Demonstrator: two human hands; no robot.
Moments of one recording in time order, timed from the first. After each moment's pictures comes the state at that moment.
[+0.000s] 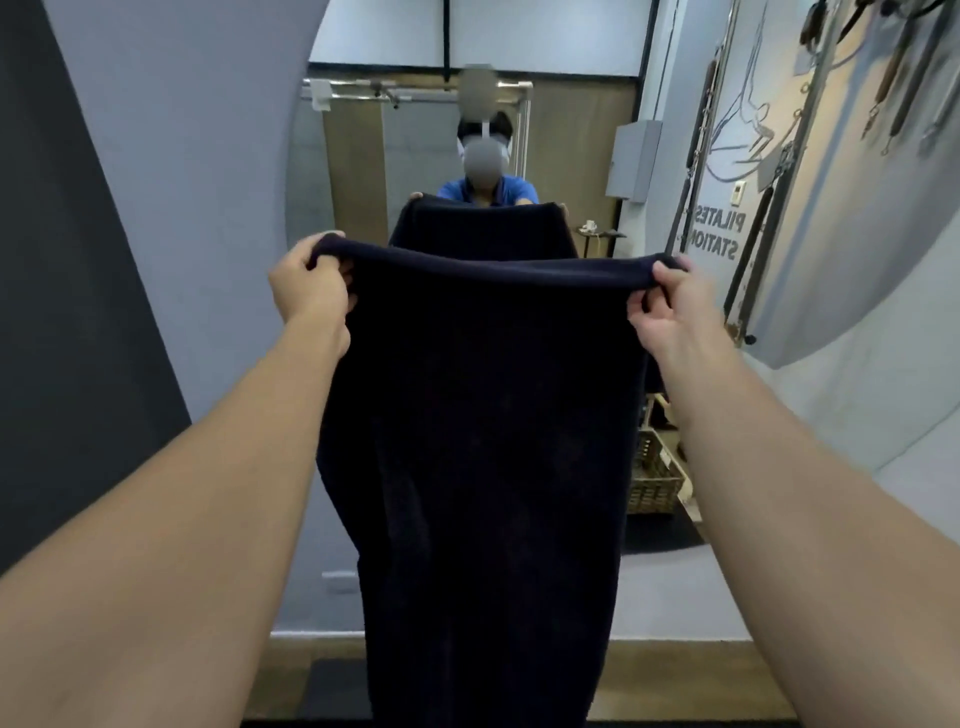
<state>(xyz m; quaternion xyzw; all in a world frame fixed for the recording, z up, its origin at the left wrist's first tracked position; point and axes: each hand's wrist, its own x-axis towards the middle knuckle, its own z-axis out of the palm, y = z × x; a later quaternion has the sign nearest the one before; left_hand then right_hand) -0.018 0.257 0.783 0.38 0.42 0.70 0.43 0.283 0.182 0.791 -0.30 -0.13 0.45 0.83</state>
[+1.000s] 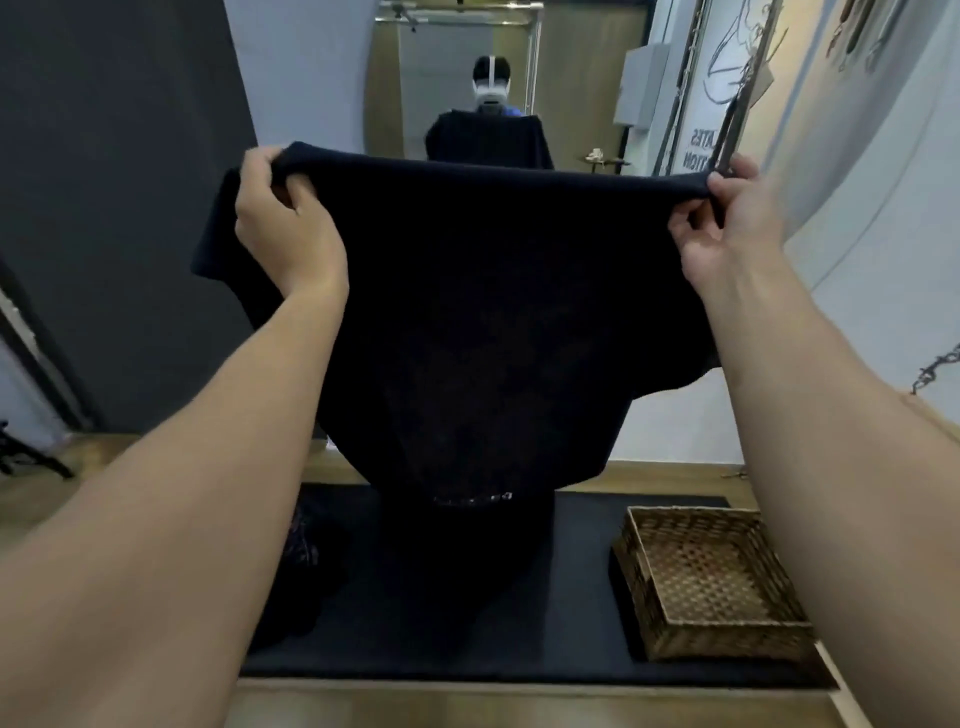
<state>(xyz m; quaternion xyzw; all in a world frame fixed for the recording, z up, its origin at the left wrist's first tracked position) -0.153 -0.257 0.717 0.45 0.47 0.76 0.08 0.158 -0.289 0.746 -0.27 -0.17 0.38 0.87</state>
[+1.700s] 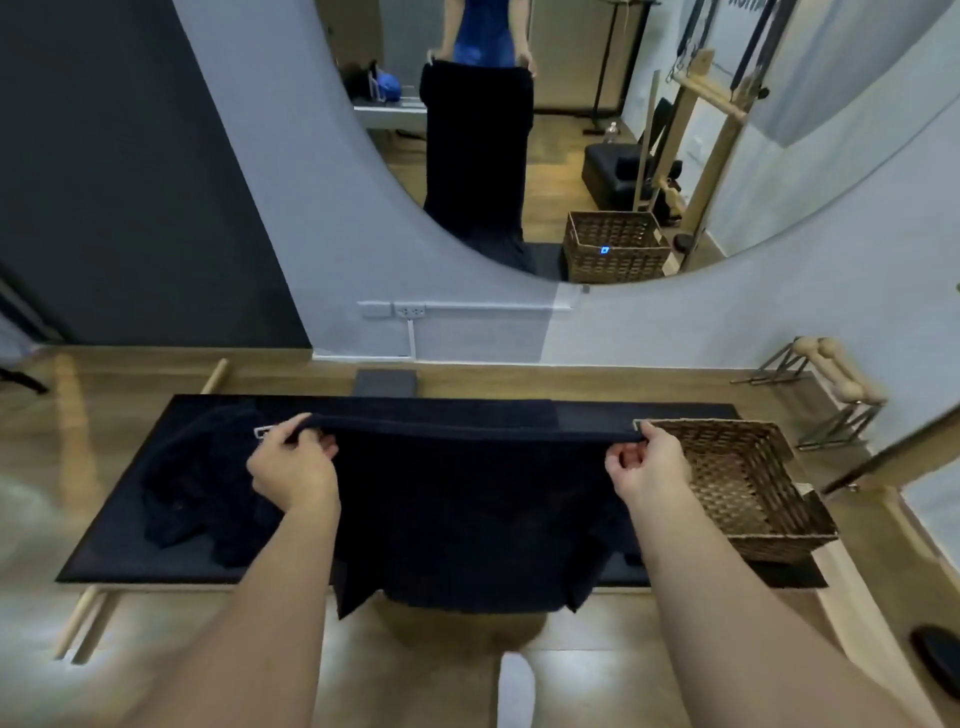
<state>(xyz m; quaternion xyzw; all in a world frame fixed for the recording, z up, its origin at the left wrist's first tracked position) -0.157 -0.248 0.383 0.19 0.69 0.61 0.34 0.165 -0.304 0.396 -0.50 0.20 0.46 0.71</state>
